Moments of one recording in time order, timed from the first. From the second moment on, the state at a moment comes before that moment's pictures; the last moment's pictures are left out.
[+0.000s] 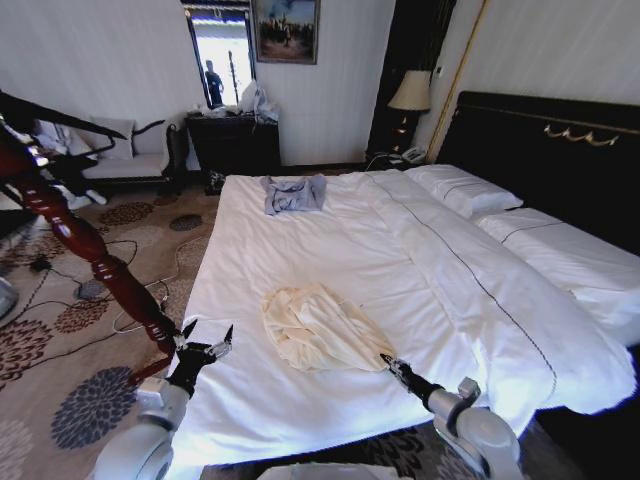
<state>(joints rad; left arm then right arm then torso) 1.80 -1.00 -0.62 -2.27 -0.42 0.08 -0.19 -1.59 1.35 0.80 1.99 1.52 -0.66 0.31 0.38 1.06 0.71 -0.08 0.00</state>
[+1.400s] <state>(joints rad) 1.90 -1.08 -0.78 -2.37 -0.47 0.06 -0.16 -1.47 0.17 1.22 2.33 0.93 -0.48 0.10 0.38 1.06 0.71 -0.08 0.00</state>
